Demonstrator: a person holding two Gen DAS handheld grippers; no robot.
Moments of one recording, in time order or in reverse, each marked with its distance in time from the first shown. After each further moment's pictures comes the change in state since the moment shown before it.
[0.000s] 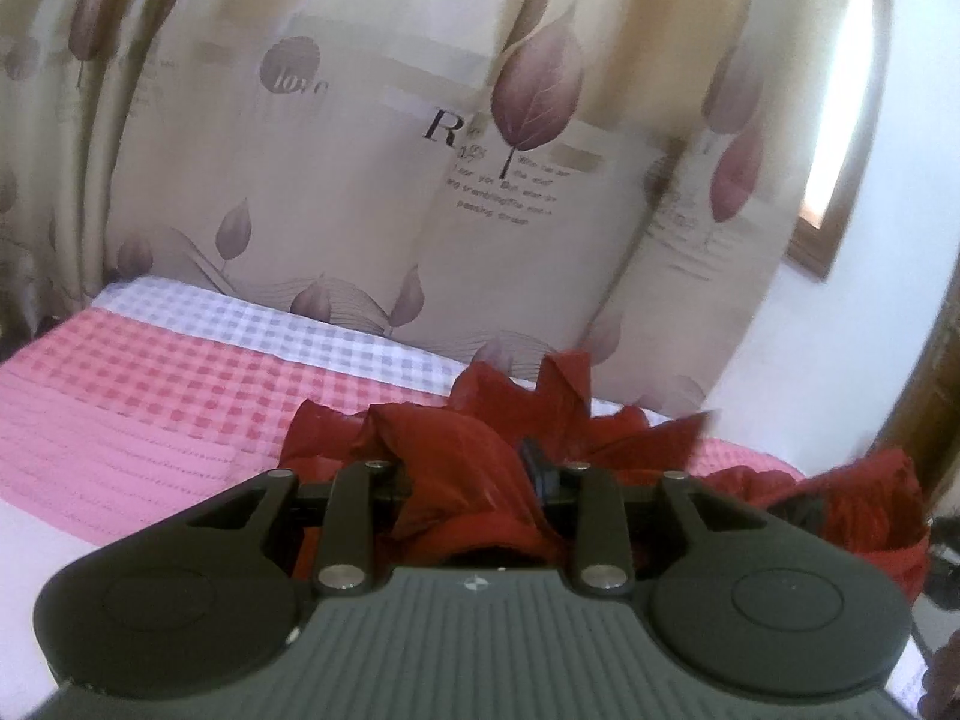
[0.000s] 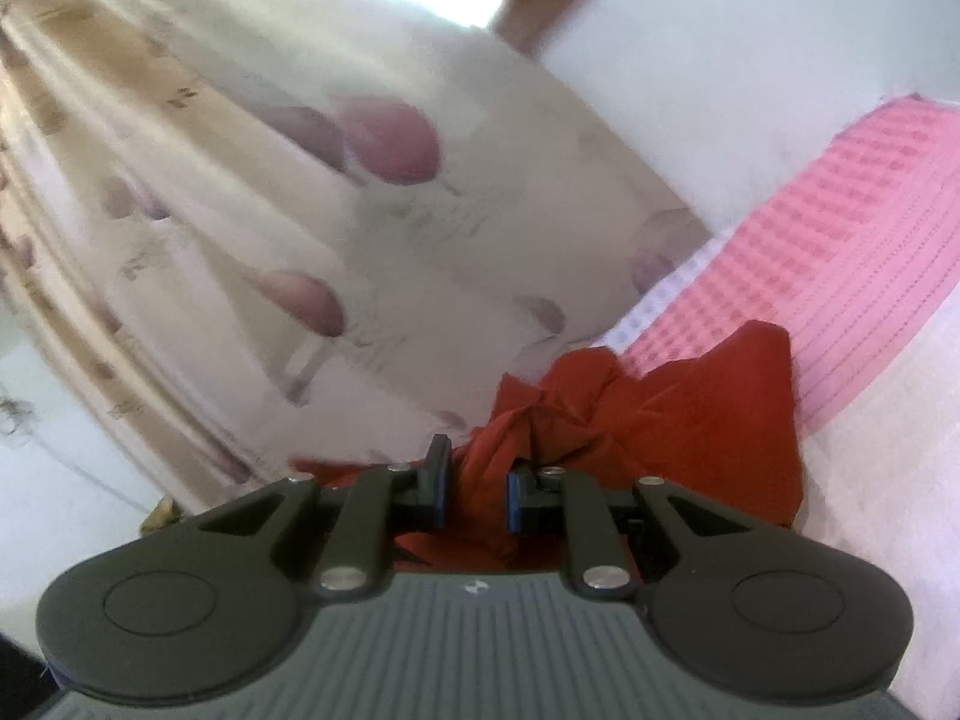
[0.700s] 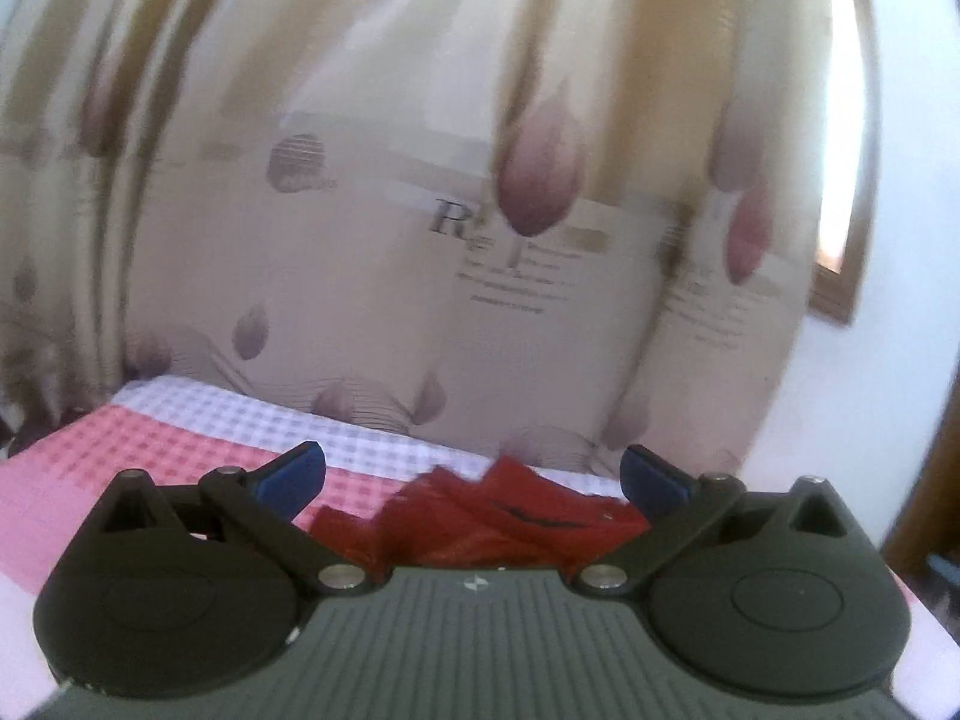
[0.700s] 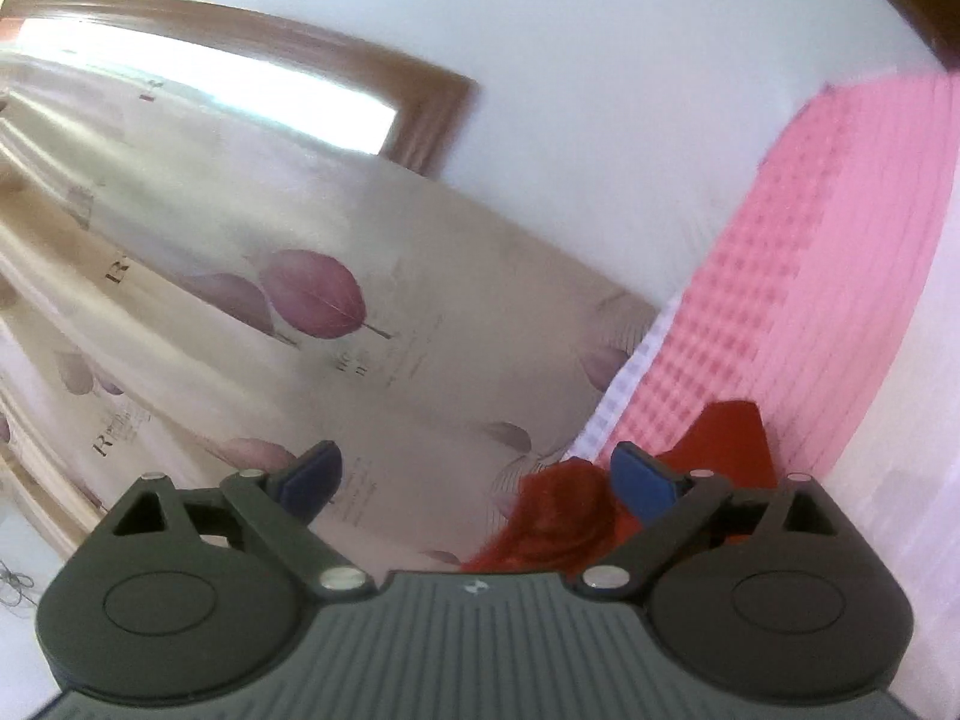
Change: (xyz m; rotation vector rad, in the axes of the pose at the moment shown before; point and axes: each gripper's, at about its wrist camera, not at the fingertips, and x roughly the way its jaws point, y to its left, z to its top) left arm 0.001 -0.020 0.005 0.089 -0.186 0.049; right arm 0.010 -0.032 0.020 0.193 -0.247 -0.028
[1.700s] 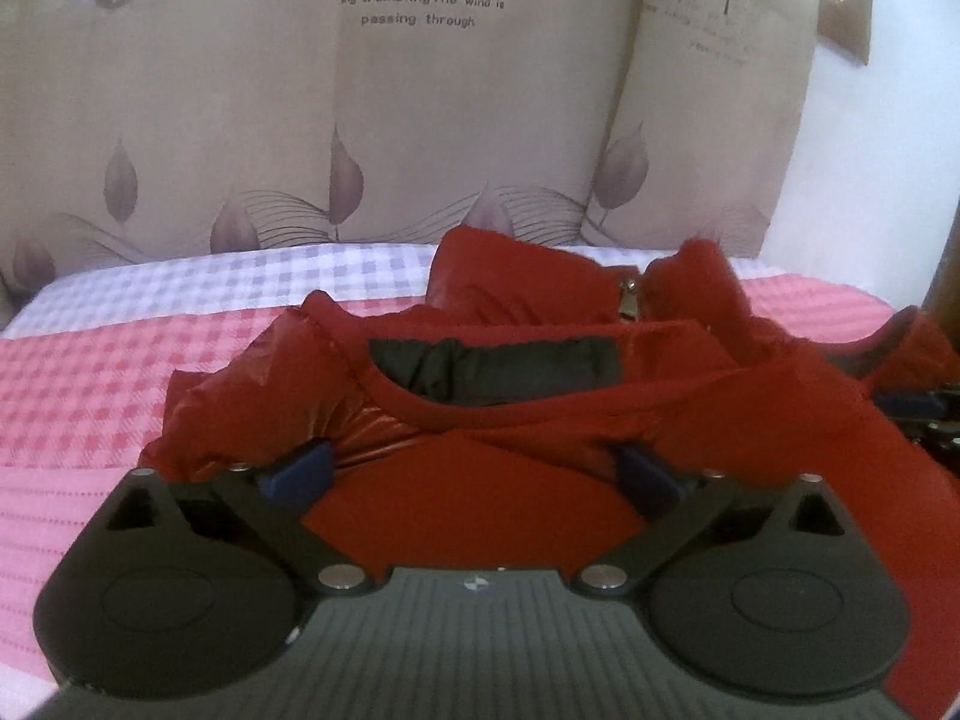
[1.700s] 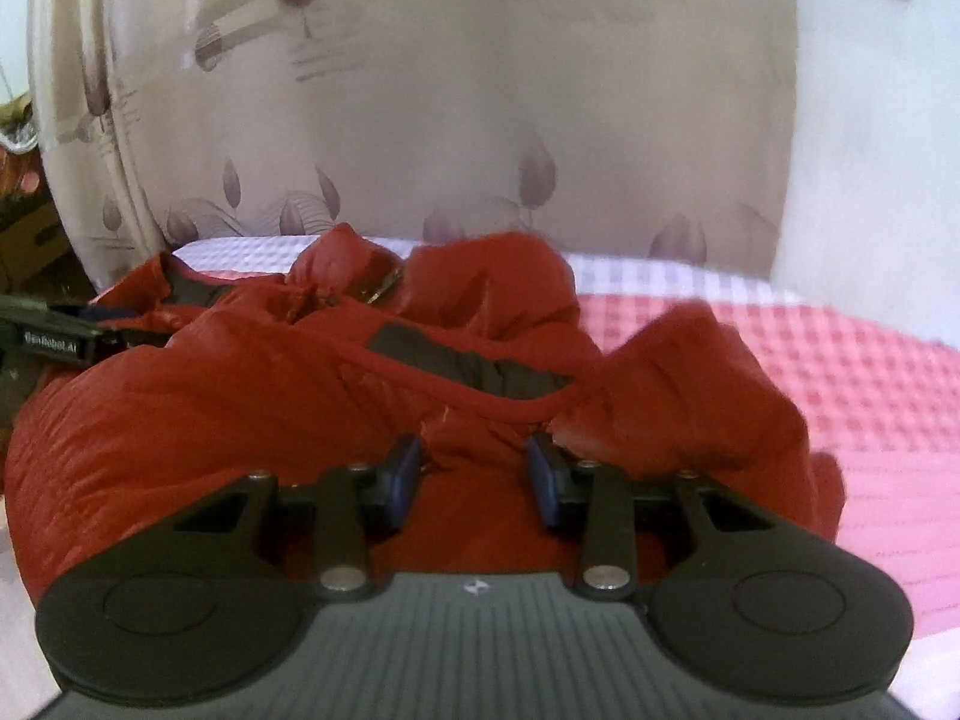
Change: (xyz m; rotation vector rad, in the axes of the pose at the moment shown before) left arm 0.134 -0.017 -0.065 0.208 0.395 -0.023; right arm 0.150 0.030 -0.097 -0.963 0.540 -0.231
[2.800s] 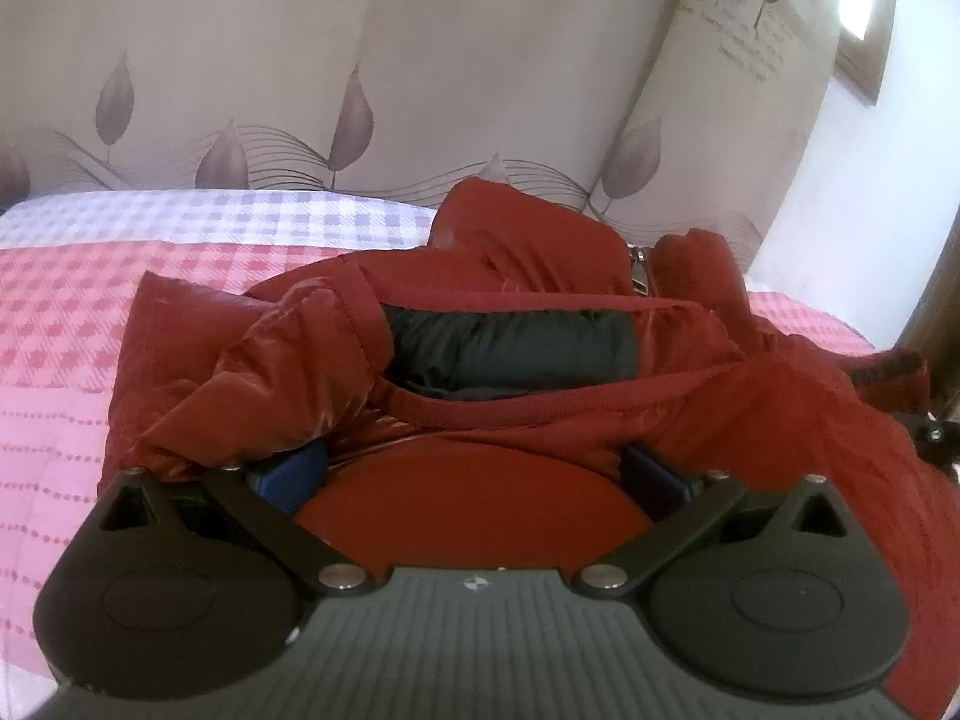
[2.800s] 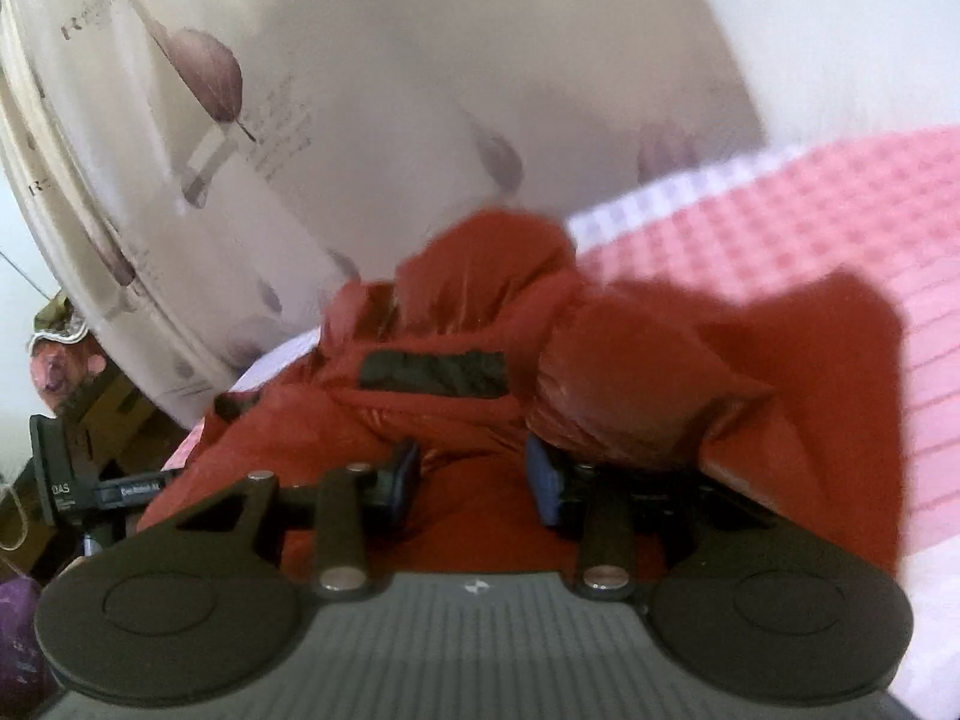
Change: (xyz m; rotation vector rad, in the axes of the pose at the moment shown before) left arm 0.022 0.028 -0.029 -0.120 -0.004 -0.109; right arm 0.004 -0.056 -0.033 0.356 -0.096 0.227
